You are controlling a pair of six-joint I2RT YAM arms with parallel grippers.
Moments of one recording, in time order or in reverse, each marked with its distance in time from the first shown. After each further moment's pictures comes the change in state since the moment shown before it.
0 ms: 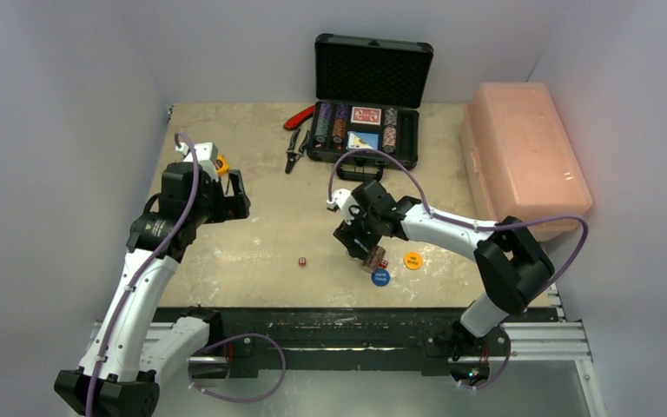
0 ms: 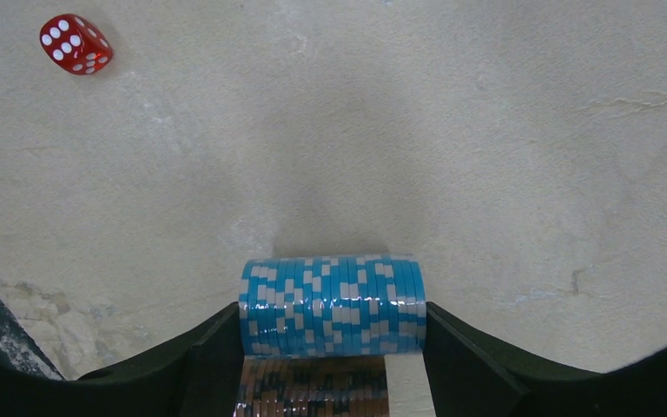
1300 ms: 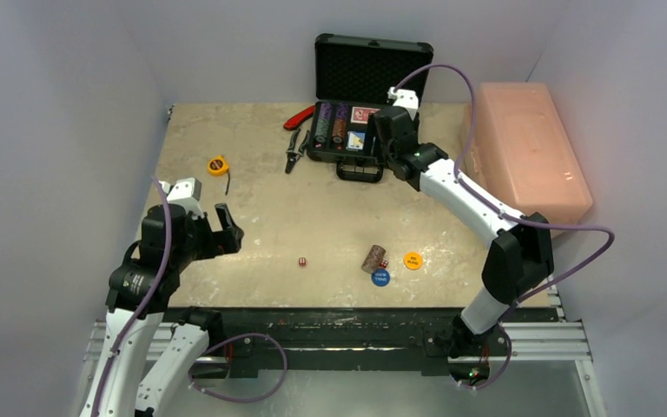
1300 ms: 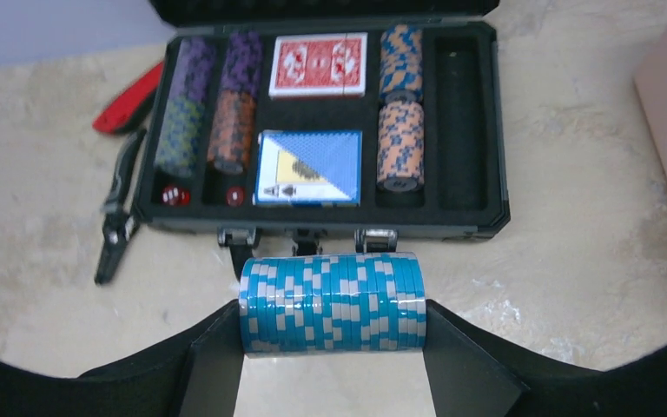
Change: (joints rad) left arm -0.006 -0.291 -0.091 -0.188 0.030 -0.084; right arm -0.194 0.033 0.443 0.065 0.596 0.632
